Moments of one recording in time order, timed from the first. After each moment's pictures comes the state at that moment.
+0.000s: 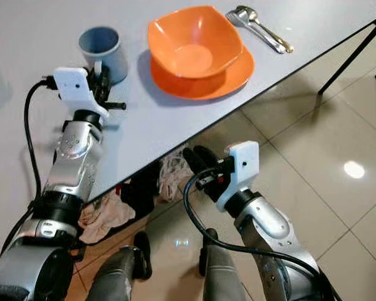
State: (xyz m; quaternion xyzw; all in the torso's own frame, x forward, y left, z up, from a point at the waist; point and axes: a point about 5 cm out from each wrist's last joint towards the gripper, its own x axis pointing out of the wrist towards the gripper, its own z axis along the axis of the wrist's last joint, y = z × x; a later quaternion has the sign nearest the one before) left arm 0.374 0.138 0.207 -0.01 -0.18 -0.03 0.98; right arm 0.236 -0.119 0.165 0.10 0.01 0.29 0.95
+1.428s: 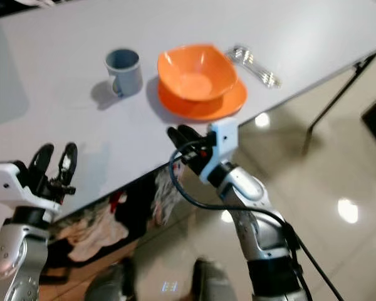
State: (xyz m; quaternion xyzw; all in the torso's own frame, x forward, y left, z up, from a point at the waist) left arm 0.219 0.182 0.152 -0.08 -0.12 -0.02 0.99; right arm 0.290 -0.093 0.169 0.12 -0.04 0.35 0.93
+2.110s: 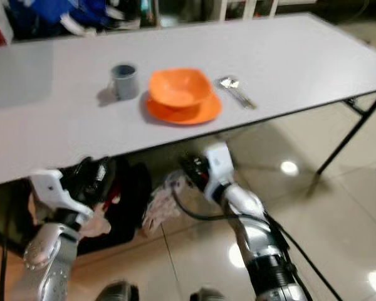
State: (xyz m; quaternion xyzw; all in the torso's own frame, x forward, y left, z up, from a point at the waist) left arm 0.238 0.162 0.100 -0.11 -0.04 -0.09 0.99; right arm 0.296 -0.116 0.076 0.02 0.09 0.28 0.96
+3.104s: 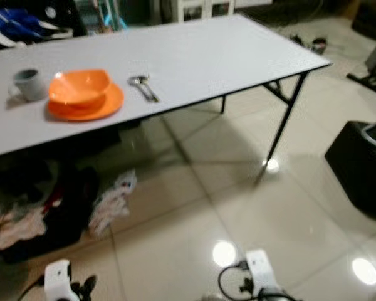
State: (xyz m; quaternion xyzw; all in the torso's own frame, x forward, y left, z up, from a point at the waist) left arm 0.135 0.220 -0.092 -0.14 0.42 0.09 0.89; right arm 0.156 -0.214 -0.091 -0.08 0.50 0.05 0.86
